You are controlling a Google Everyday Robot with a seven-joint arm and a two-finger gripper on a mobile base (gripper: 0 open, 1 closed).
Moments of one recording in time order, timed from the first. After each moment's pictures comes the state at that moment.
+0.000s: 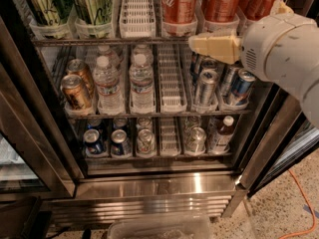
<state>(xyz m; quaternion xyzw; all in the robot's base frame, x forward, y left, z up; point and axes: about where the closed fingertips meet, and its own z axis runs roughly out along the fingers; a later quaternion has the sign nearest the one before) 0.545 -0.153 1.063 -0.19 0.71 -0.02 0.68</state>
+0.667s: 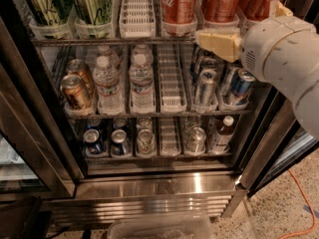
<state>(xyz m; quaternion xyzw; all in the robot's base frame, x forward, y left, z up) 0.551 -0.161 1.064 -0.18 0.69 -0.03 0.70</state>
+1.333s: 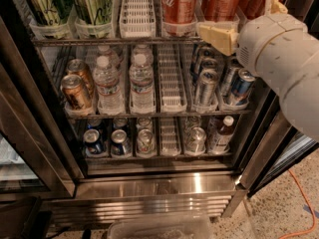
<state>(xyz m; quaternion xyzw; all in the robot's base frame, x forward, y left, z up) 0.570 -0.164 1.069 -0.17 0.67 -0.04 0.72</state>
